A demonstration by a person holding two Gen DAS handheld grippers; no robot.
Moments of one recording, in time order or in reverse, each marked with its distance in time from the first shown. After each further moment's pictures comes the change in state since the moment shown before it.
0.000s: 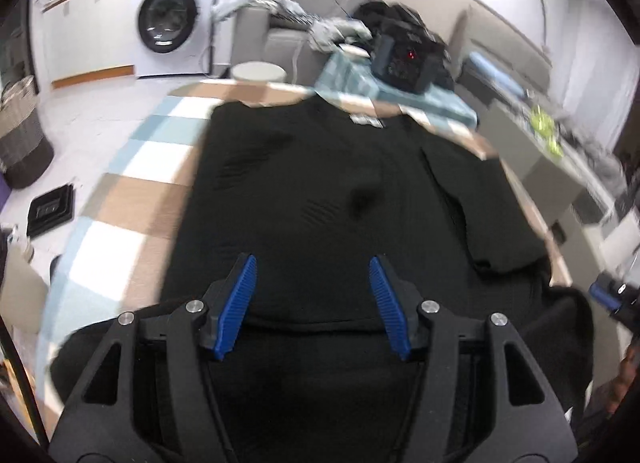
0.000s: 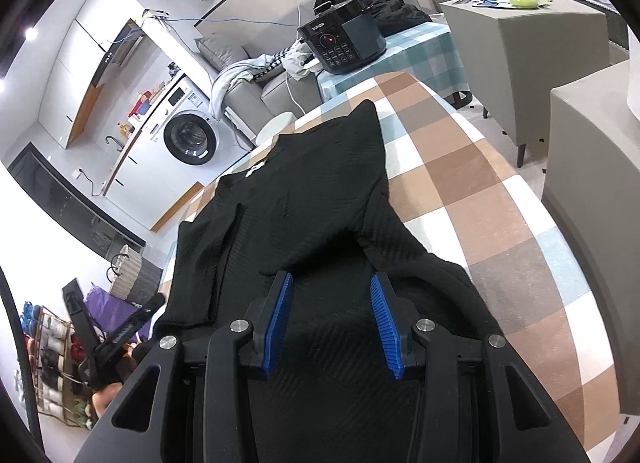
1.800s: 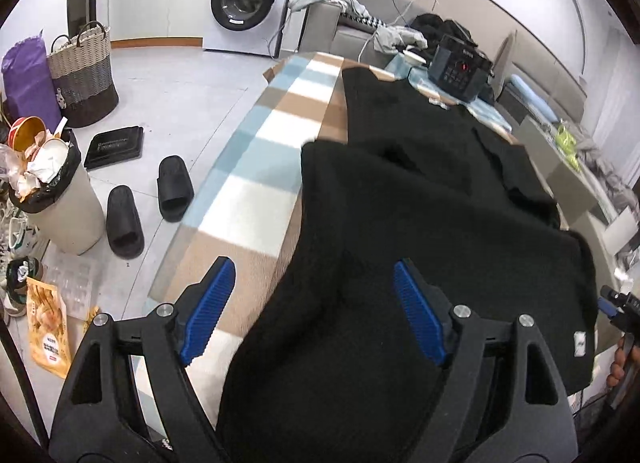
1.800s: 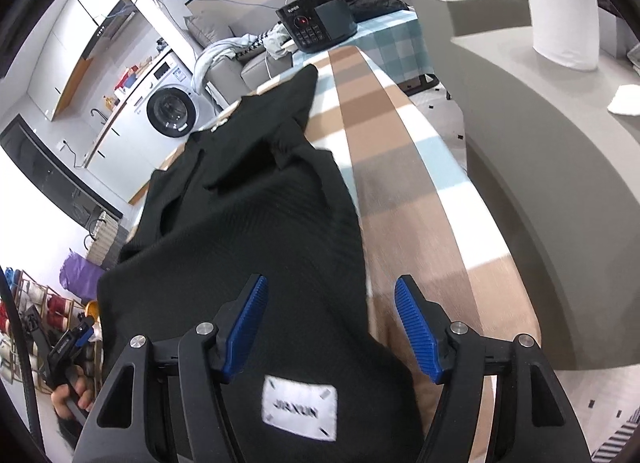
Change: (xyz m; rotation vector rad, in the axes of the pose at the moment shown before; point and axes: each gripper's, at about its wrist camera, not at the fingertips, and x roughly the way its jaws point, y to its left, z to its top) left arm -0.160 0.124 -0.148 -0.177 -0.006 0.109; right arm -0.065 -0.076 -0.085 -0.053 0.062 -0.090
